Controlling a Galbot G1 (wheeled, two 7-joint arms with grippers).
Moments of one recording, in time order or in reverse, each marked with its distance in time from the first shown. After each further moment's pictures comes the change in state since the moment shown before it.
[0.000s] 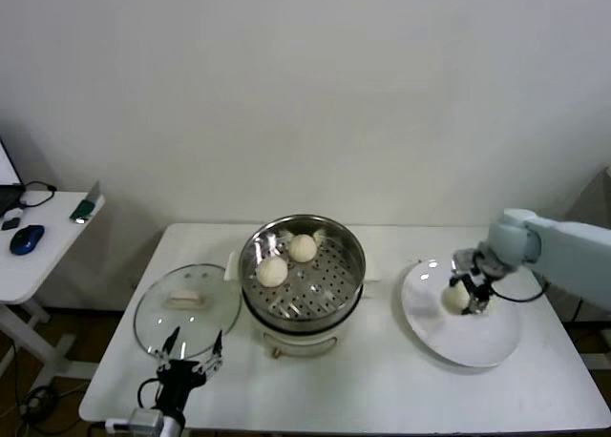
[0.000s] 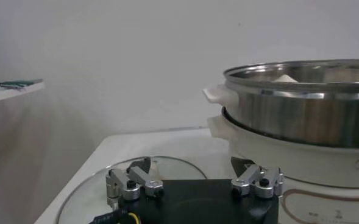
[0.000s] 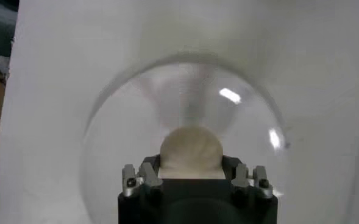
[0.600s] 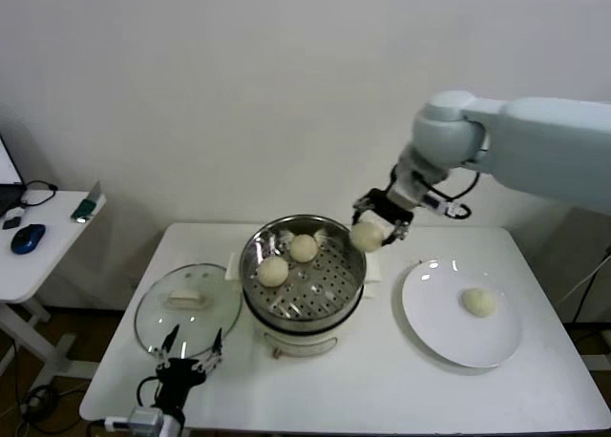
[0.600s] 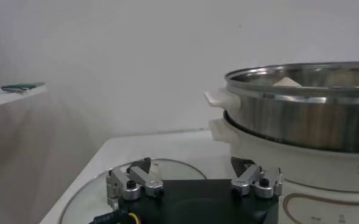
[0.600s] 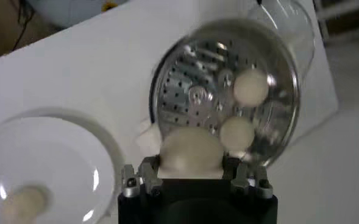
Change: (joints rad) left arm -0.002 -0.005 -0.001 -0.010 0.006 0.005 0.000; right arm 0.377 0.295 -0.014 0.262 -0.014 0.386 -0.043
